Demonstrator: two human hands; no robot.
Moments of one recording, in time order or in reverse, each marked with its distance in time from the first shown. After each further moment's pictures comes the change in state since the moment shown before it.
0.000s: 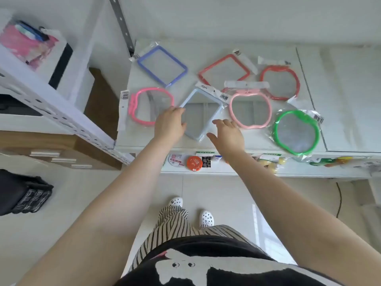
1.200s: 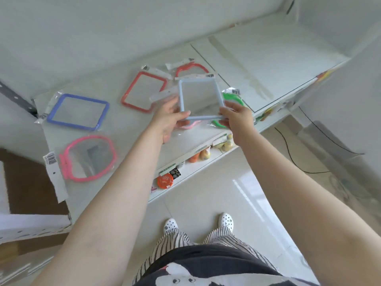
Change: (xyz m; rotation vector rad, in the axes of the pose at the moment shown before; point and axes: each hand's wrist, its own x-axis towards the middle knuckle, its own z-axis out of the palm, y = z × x) left_hand 0.038 0.140 -0.014 -1.270 -0.716 0.027; right_hand -0.057 0.082 -0.096 1.357 0.634 0.701
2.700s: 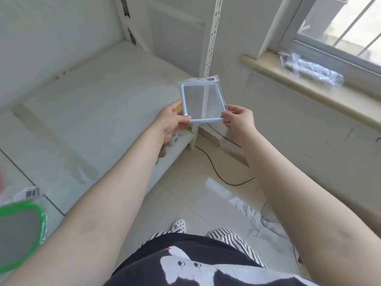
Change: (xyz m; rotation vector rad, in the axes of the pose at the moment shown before) left_hand 0.308 -0.037 0.637 0.168 -0.367 -0.134; right_hand 0.313 -0.107 -0.586 0.052 0.407 0.009
